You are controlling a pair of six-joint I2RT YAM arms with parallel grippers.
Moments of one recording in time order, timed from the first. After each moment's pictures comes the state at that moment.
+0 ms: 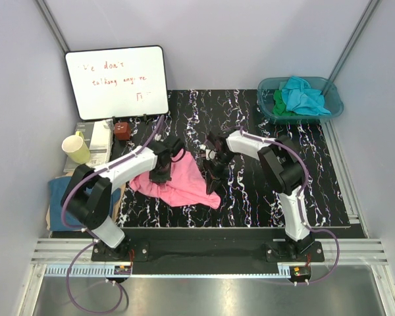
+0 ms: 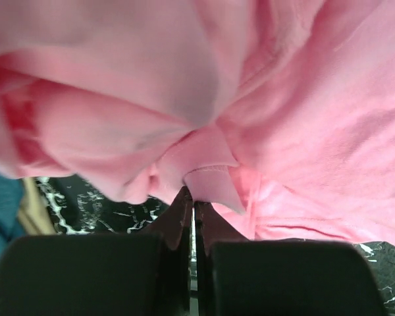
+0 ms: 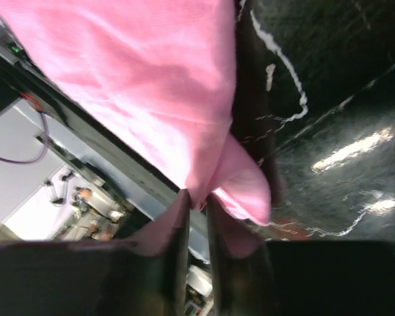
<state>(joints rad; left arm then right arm) -0.60 1.62 1.08 -0.90 -0.29 -0.55 0.61 2.14 1.51 -0.95 -0.67 0.27</state>
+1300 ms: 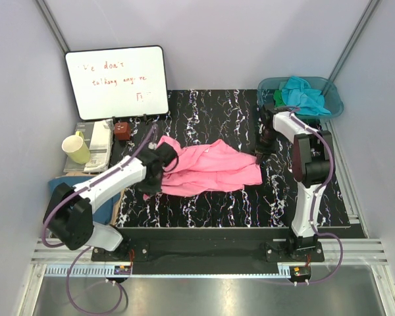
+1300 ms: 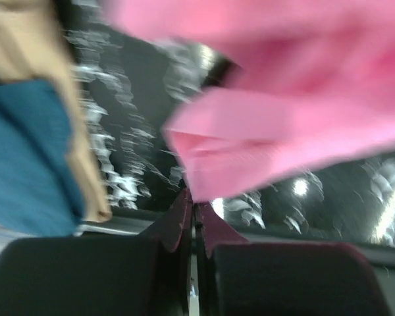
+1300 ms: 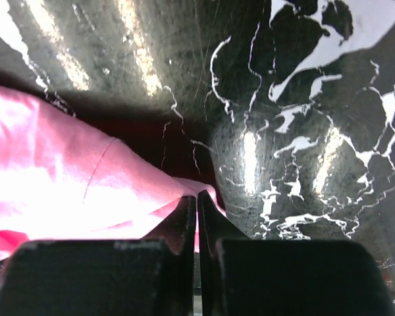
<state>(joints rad) -0.59 1.41 1.00 -1.08 -0.31 -0.50 0.16 2.08 1.57 -0.98 -0.11 0.29</state>
